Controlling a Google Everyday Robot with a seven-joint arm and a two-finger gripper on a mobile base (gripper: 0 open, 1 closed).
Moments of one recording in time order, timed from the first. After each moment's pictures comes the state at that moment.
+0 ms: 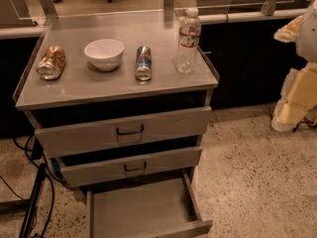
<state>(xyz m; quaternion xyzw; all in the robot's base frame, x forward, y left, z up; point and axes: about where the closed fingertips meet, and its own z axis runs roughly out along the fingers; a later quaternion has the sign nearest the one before) 0.438 -0.211 0.994 -0.60 0.78 -0.06 0.19</state>
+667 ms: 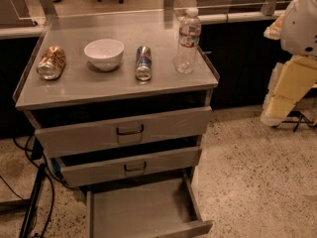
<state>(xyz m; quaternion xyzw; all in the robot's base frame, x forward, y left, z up) 0.445 -0.199 0.996 -0.60 0.78 -0.06 0.16</state>
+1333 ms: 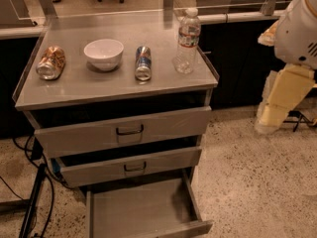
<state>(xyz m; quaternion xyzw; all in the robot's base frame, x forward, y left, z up) 0.437 -0.185 0.989 -0.61 0.77 -0.05 0.17</state>
